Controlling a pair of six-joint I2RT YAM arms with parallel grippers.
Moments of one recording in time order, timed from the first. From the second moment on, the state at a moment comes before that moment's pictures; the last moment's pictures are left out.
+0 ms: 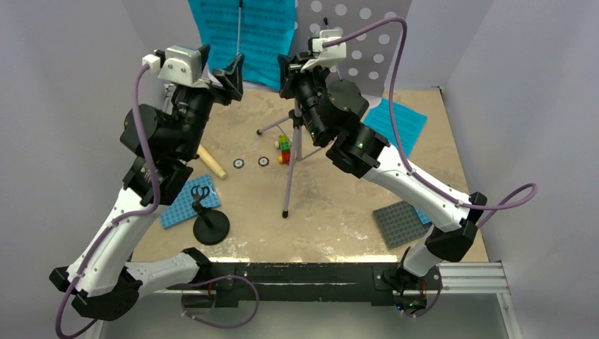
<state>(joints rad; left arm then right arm) -0.66 1.05 1.49 0.04 -0.31 0.16 1.02 1.60 1.87 0.08 0.64 0.07</state>
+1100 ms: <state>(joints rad) -0.55 1.23 1.56 0.10 -0.15 0.21 1.02 1.56 1.83 0.07 0.56 0.03</state>
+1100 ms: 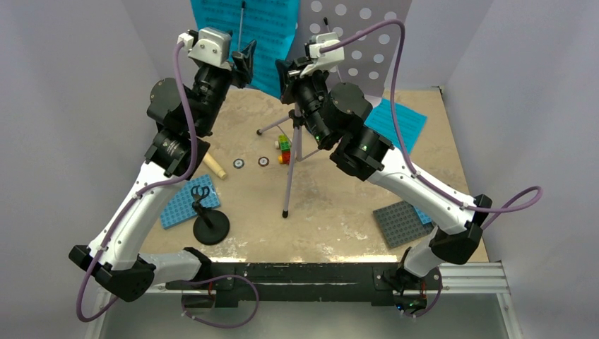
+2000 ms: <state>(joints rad) -0.55 1.12 1.45 0.23 -0.12 0.21 1.02 1.52 1.80 0.07 0.55 0.02</state>
